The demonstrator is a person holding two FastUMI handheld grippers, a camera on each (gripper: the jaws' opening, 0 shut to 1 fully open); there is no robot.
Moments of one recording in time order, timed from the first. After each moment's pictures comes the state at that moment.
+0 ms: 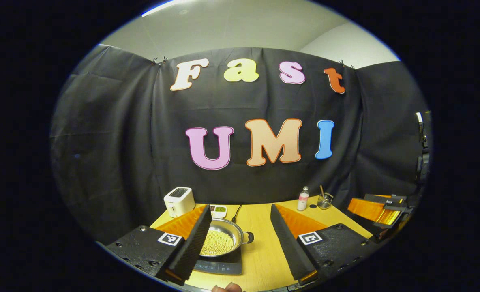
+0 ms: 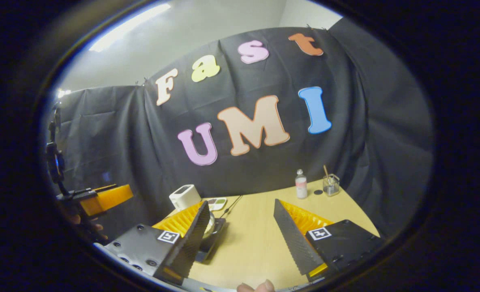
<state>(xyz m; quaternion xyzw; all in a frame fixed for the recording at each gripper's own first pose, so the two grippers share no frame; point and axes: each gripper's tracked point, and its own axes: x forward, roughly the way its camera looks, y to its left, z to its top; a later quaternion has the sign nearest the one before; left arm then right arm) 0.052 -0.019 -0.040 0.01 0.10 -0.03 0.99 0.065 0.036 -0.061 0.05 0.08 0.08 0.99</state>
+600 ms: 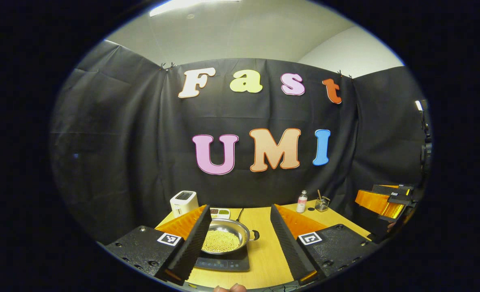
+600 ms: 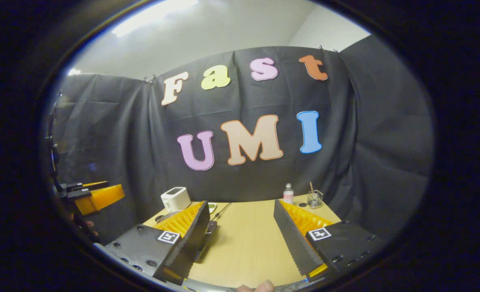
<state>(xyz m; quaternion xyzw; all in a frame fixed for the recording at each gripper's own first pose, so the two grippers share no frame) -0.001 0.021 -0.029 0.00 0.07 -0.05 1.00 0.003 0.070 -0.054 -0.02 0.06 0.04 1.00</state>
